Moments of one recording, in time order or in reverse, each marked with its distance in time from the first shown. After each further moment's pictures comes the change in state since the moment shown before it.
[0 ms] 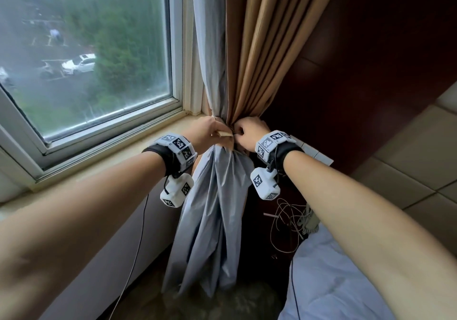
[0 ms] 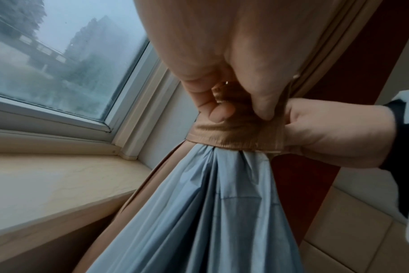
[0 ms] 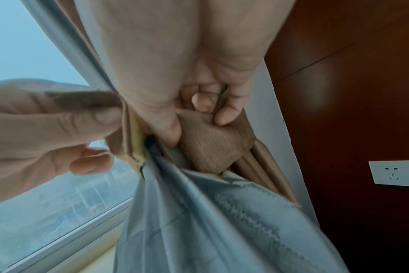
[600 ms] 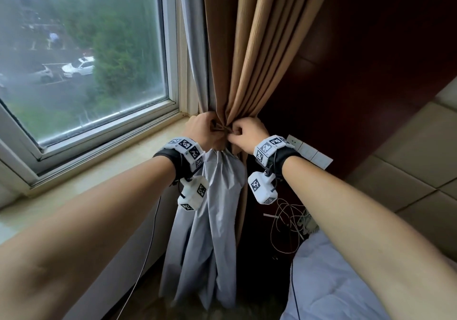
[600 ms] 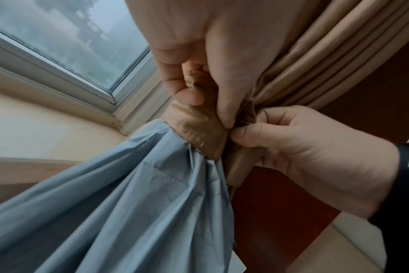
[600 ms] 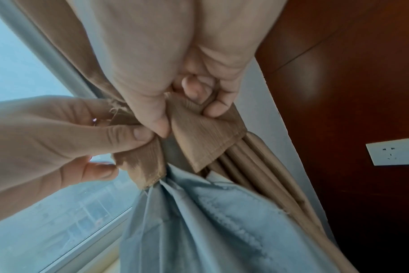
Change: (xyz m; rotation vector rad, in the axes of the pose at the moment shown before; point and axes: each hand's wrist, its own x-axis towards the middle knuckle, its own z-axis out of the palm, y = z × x) left_hand 0.018 0.014 0.013 0.062 0.242 -0.392; right_hand 0.003 0.013 0.012 0.251 0.111 0.016
